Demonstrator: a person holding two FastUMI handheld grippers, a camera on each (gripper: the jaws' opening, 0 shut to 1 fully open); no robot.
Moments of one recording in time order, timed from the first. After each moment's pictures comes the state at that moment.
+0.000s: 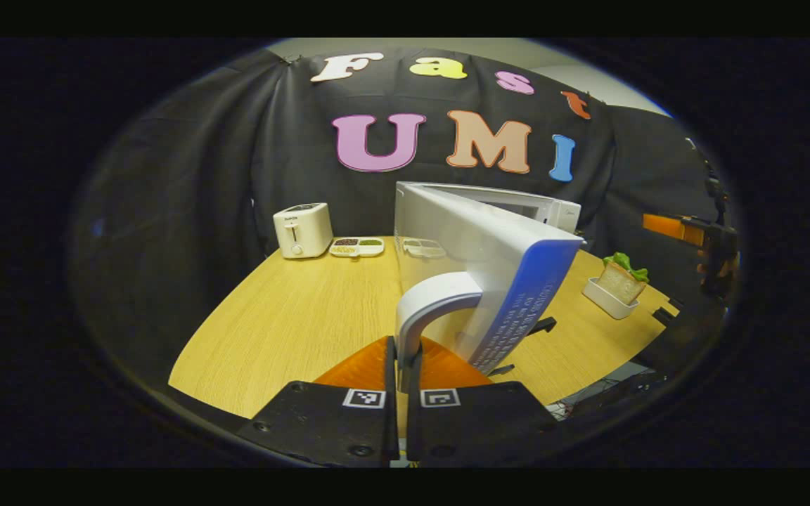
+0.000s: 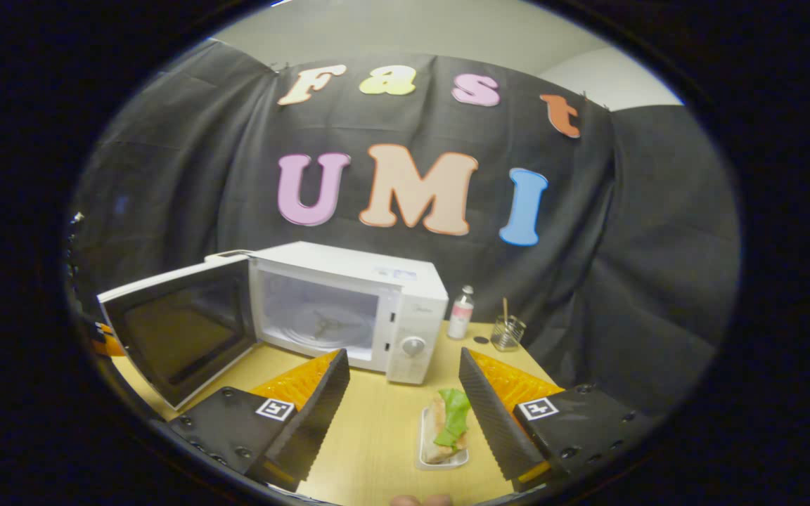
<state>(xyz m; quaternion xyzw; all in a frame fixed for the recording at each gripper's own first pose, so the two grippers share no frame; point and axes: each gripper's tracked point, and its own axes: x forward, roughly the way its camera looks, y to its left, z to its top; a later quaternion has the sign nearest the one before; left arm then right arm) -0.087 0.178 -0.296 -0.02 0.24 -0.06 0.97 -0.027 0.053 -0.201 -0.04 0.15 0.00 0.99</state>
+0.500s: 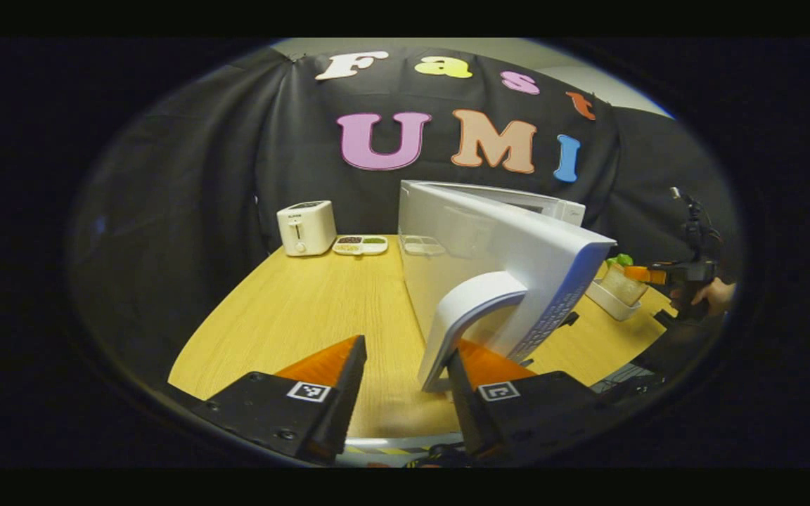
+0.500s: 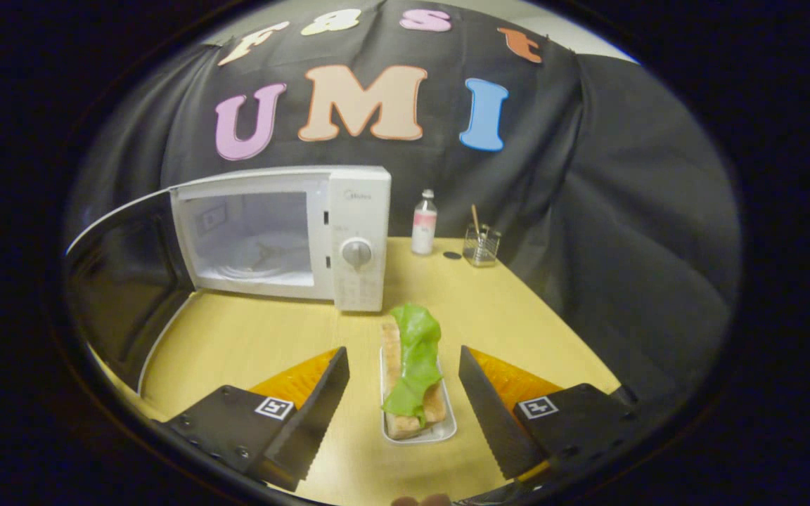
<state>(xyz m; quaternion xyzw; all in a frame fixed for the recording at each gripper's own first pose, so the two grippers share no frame) -0.087 0.186 -0.299 -0.03 0.25 -0.04 0.97 -0.010 -0.005 -0.342 -0.02 0.29 -0.07 0.95</state>
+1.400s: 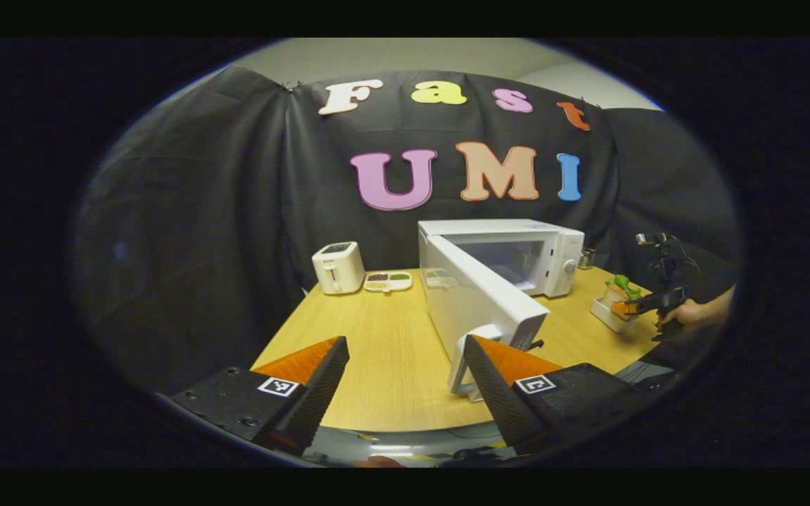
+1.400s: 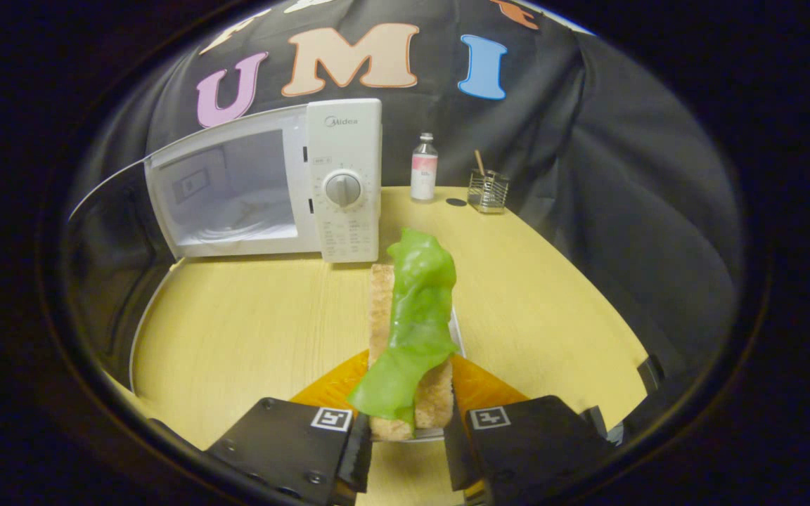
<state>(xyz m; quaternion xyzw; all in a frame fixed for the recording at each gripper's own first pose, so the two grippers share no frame) -0.118 0.210 -0.182 0.02 0.17 0.01 0.99 -0.008 -0.004 -0.398 0.00 0.36 -0.07 0.93</state>
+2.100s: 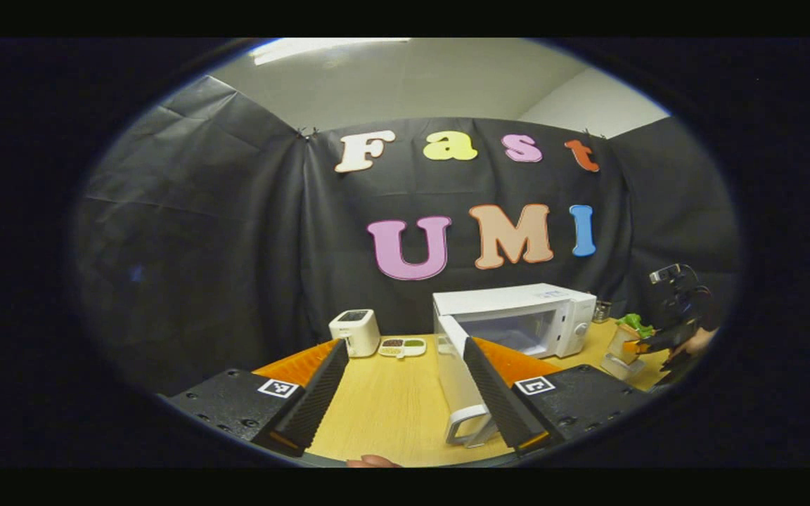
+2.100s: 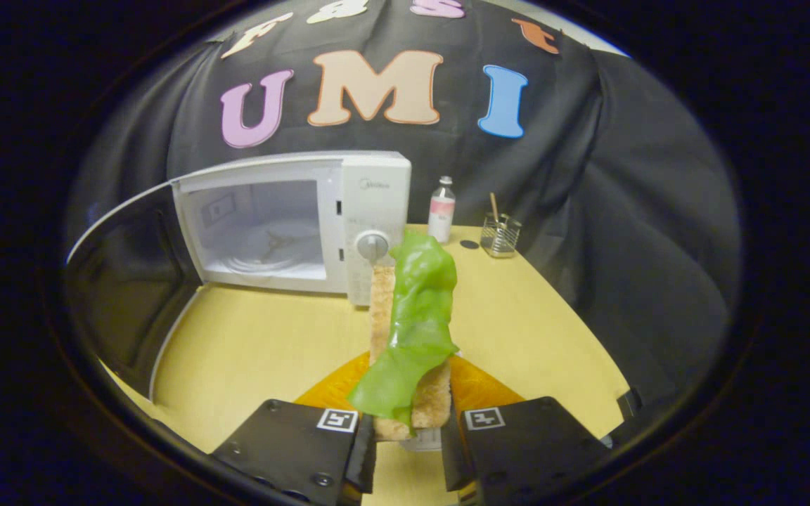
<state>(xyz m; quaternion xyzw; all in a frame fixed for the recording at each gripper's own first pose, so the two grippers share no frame) -0.084 0.194 -0.085 0.03 0.03 0.04 1.00 0.012 0.028 -0.320 -0.01 0.30 -0.02 0.95</state>
